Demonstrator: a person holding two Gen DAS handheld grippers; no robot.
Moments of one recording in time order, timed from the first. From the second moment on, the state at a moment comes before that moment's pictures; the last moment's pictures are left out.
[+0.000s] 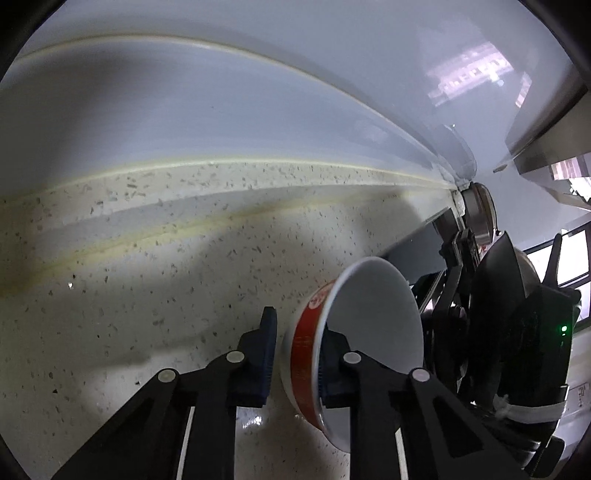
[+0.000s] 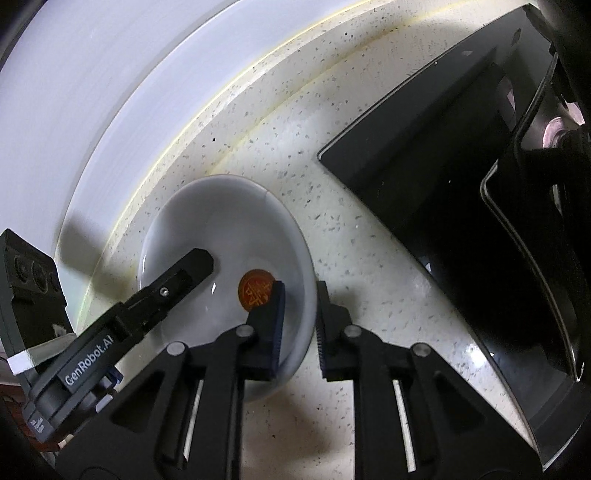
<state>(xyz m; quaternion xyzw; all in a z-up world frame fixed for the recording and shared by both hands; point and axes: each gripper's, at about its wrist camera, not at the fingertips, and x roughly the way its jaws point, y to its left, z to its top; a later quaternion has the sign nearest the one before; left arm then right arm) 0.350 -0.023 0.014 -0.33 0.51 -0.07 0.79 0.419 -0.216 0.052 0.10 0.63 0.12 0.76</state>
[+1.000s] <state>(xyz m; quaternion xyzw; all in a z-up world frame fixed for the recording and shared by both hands) 0.293 0.003 0.042 -0.35 0.52 -0.06 0.78 0.404 -0.184 0.053 0.10 0.62 0.14 0.77</state>
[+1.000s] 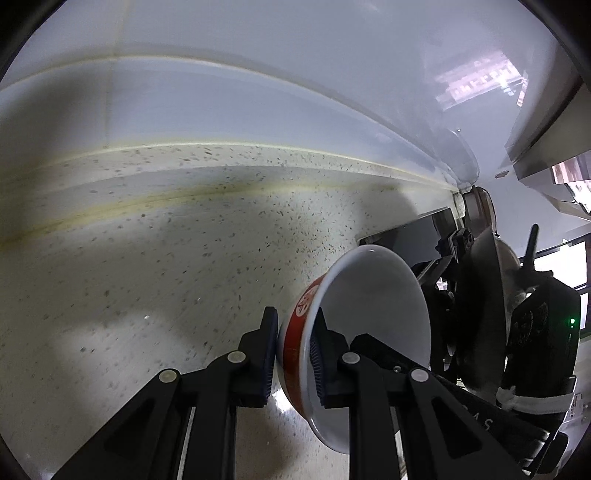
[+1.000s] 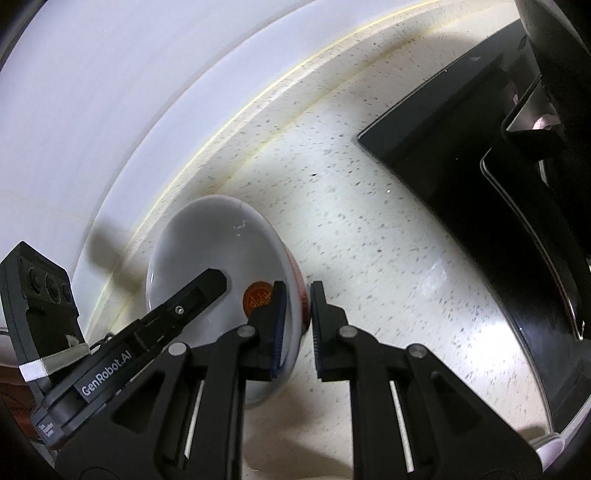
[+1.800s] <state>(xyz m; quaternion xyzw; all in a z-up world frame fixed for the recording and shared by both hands) 0.183 0.024 0.090 -0.37 0.47 -0.04 0.80 0.303 -0.151 0.098 0.08 0.60 0.17 0.78</state>
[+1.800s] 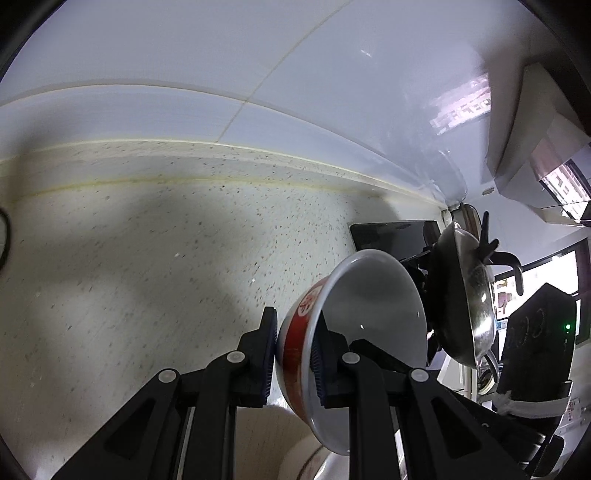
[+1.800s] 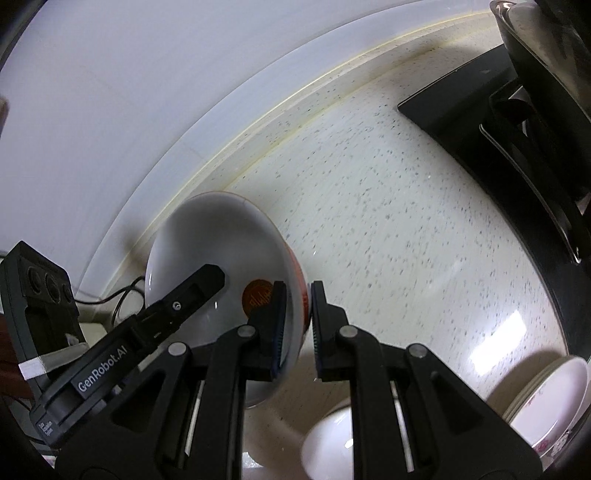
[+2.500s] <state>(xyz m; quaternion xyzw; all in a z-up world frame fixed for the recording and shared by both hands) 0.112 -0.014 0.119 -0.33 0.46 -0.06 0.82 0.219 -0.182 0.134 0.10 0.57 0.17 0.80</state>
